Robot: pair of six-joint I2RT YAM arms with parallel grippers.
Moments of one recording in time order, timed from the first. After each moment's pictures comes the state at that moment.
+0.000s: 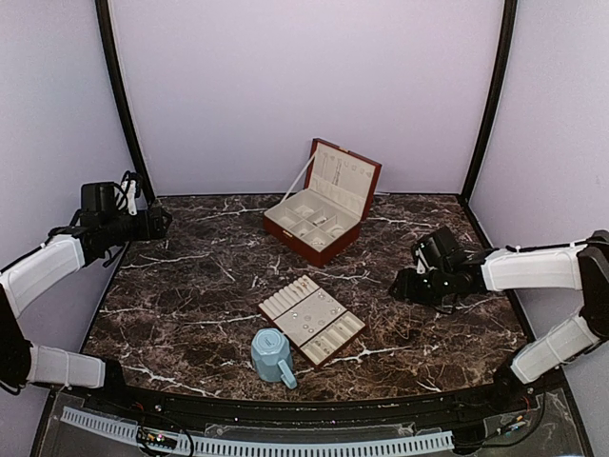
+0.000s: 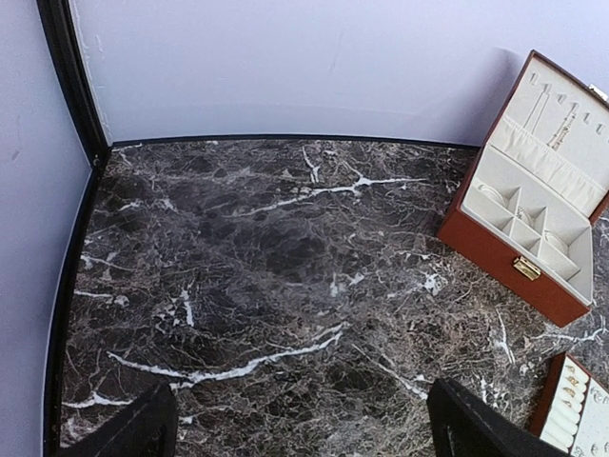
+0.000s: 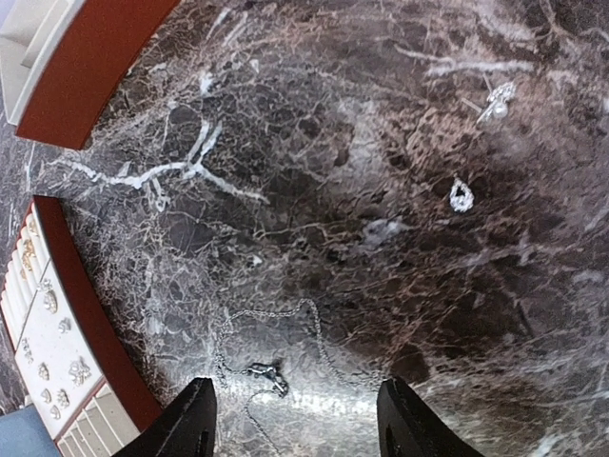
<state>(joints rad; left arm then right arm) -0.01 1.15 0.80 -0.15 0.17 -0.08 0.56 1.39 0.66 -0.21 -0.03 0.65</state>
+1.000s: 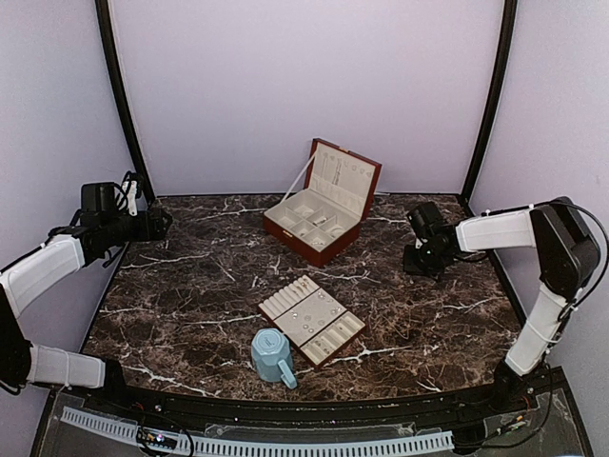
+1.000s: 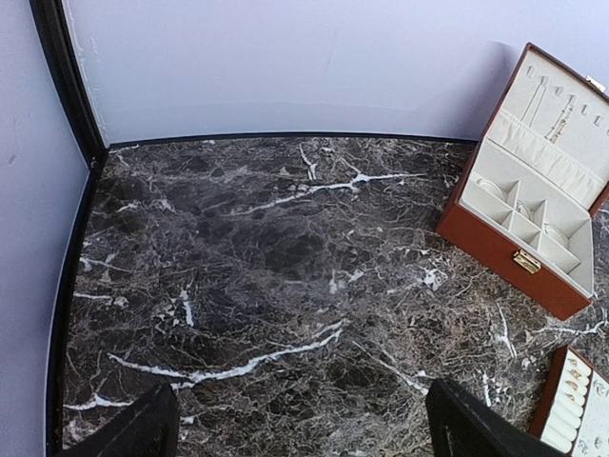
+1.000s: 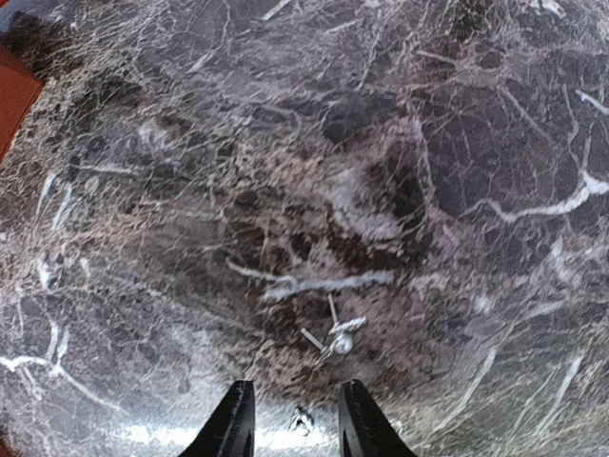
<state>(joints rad) -0.01 1.15 0.80 -0.16 0.17 -0.05 0.43 1.72 0.98 -0.35 0.19 0.51</state>
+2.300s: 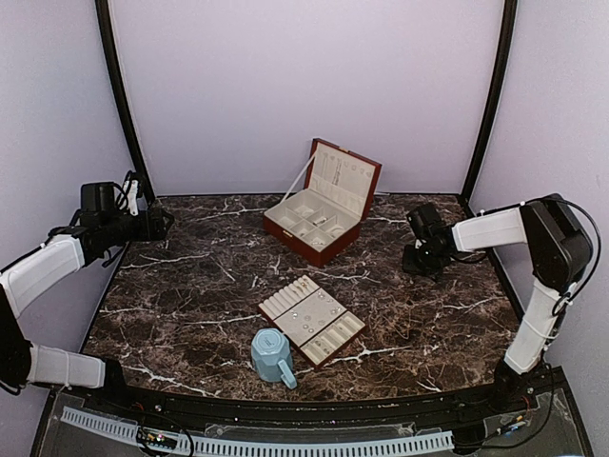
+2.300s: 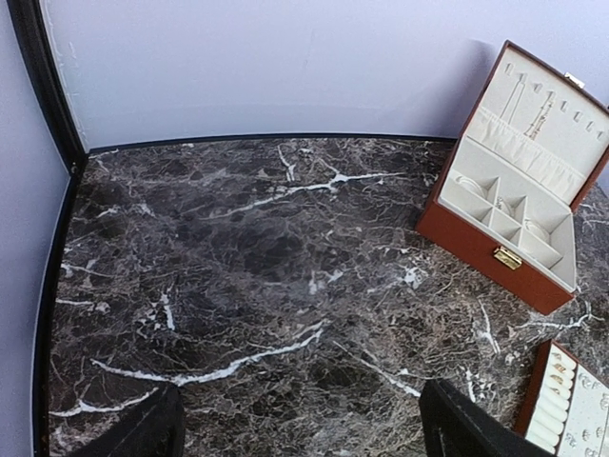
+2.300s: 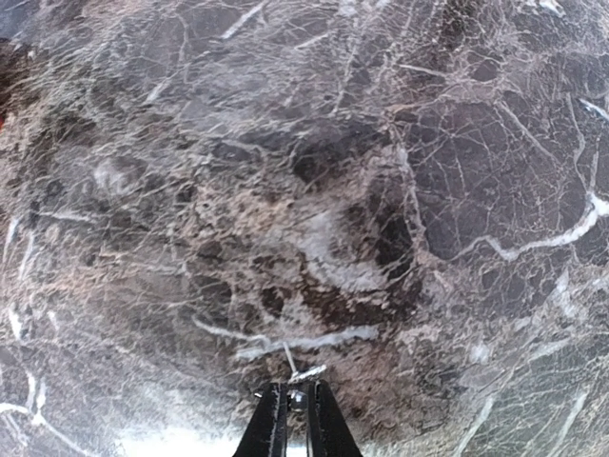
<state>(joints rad) -0.01 1.15 0.80 -0.16 0.22 -0.05 0.40 1.80 1.01 -0.30 0.21 0.52</state>
